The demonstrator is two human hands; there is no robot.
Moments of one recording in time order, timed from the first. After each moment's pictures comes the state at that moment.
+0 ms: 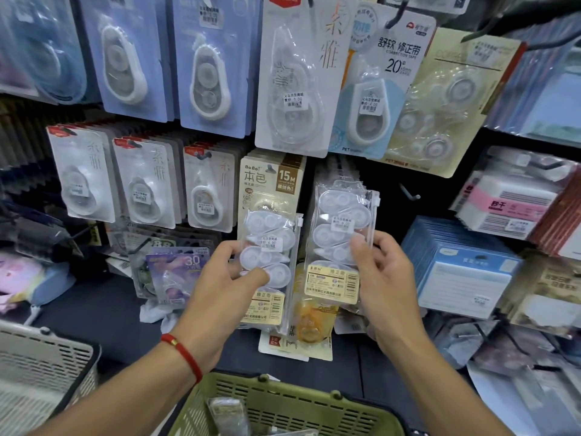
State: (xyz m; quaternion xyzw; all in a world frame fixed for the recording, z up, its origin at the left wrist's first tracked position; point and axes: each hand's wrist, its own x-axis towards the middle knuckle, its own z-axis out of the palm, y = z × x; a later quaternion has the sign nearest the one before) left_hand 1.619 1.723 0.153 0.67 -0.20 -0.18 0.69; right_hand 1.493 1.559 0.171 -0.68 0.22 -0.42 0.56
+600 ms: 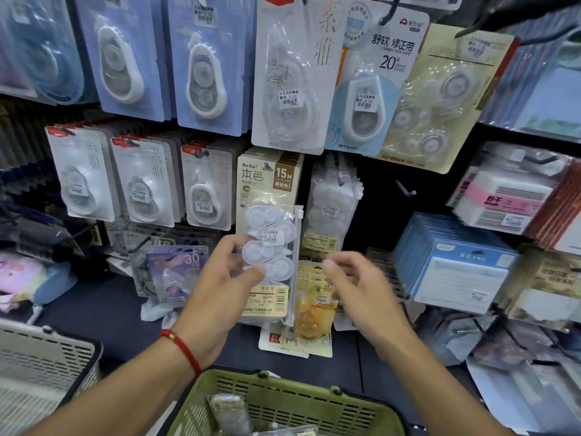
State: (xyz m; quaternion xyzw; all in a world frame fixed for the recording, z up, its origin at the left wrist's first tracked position) left_hand 1.615 1.724 0.154 0.63 -0.23 -0.20 0.72; right_hand 1.490 1.554 0.152 -0.79 0.28 -0.26 0.48
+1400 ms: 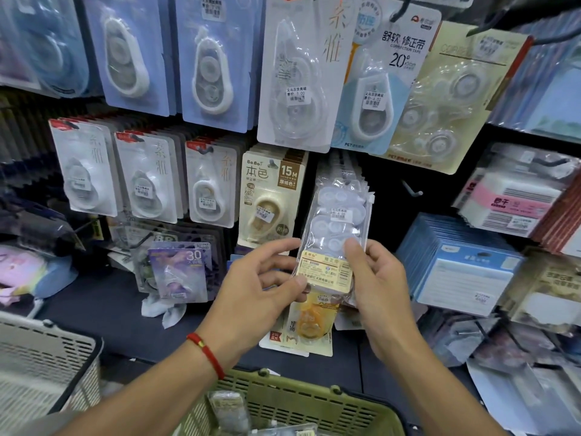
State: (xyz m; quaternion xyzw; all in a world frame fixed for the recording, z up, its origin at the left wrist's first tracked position) left_hand 1.604 1.708 0.145 0.58 -0.33 -0.21 0.71; right_hand 1.493 1.567 0.161 -0.66 0.21 -0.37 0.62
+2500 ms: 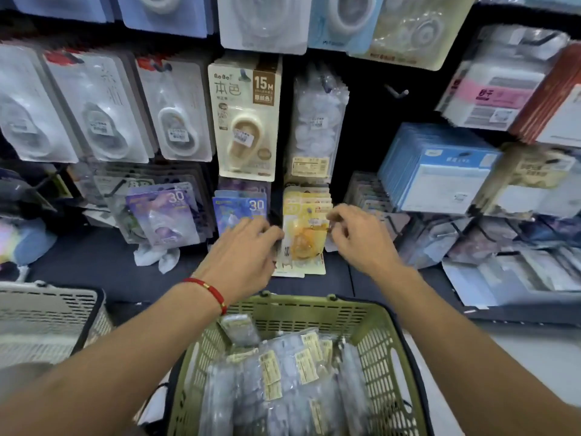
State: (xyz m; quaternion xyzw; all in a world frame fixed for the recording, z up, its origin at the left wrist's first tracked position) left_hand 1.627 1.721 0.083 0.79 -0.60 0.02 0.12; right_hand 1.472 1.518 0.071 -0.93 0.27 -0.21 0.12
